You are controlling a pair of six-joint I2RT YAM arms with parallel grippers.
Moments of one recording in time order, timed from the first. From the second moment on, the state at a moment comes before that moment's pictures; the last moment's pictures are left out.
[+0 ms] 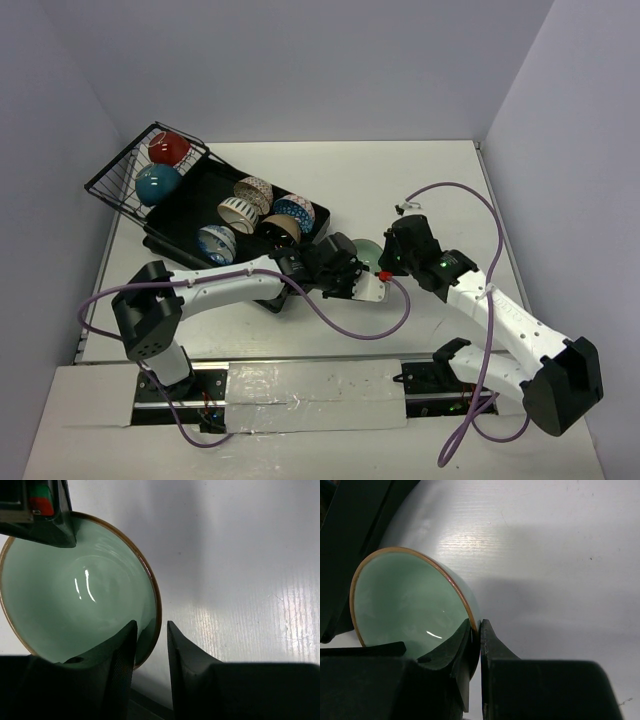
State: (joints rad) left arm -1.10 1.67 1.20 -0.34 0.15 0.72; right arm 0.53 1.02 0.75 -0.52 0.15 0.51
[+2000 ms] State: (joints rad) left arm -0.81 0.66 0.32 0.43 -0.32 -0.82; right arm 0.53 0.59 0.73 -0.48 0.36 0.51
